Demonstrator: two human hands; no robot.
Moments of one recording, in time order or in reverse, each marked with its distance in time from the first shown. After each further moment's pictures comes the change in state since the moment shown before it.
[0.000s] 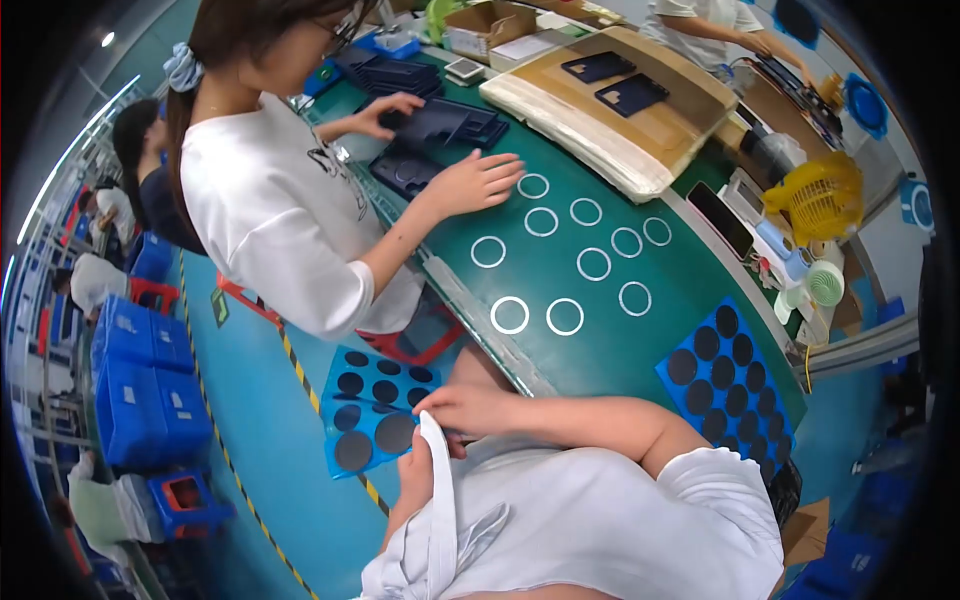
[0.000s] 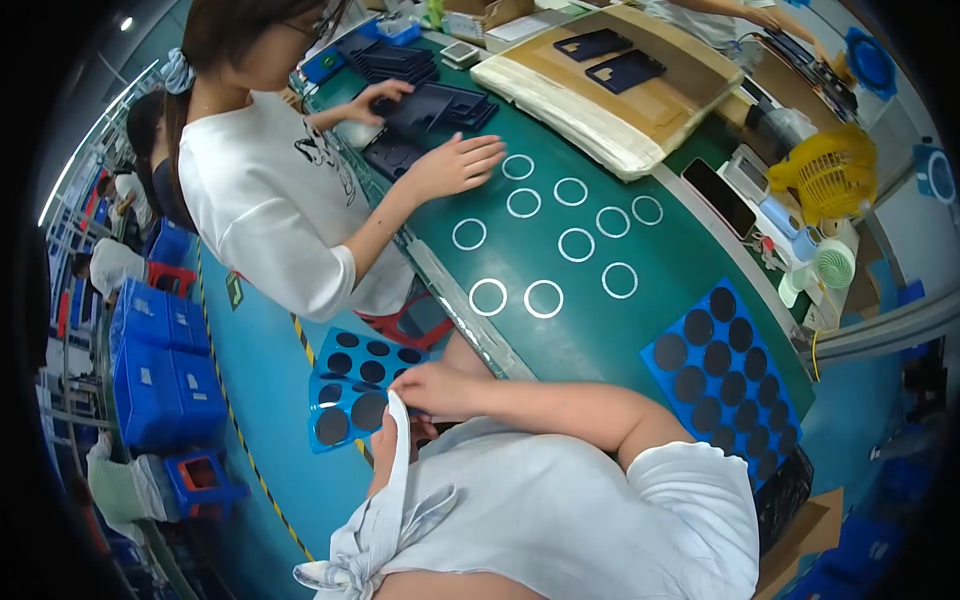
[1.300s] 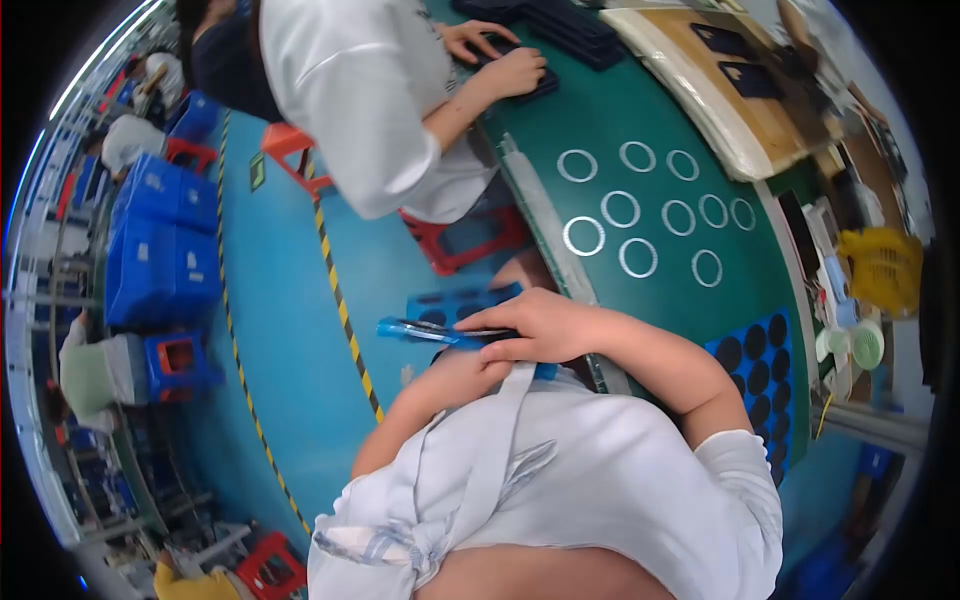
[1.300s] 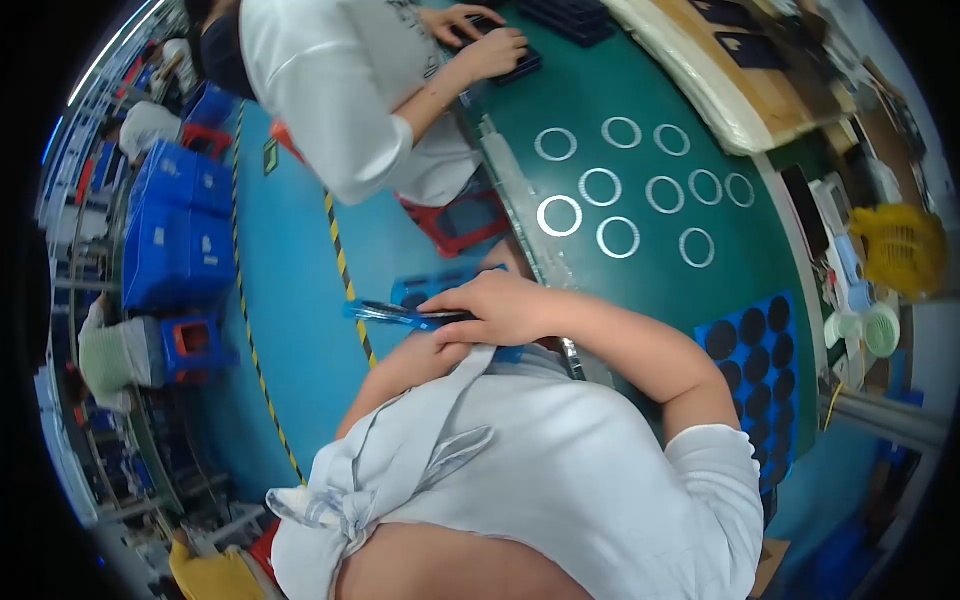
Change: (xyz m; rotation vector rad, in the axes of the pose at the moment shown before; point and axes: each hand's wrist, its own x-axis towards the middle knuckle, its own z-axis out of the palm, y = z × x) left_hand 0.001 0.044 0.010 0.991 -0.437 -0.003; right_hand -0.014 -0.023 -0.014 -0.849 -0.144 -0.291
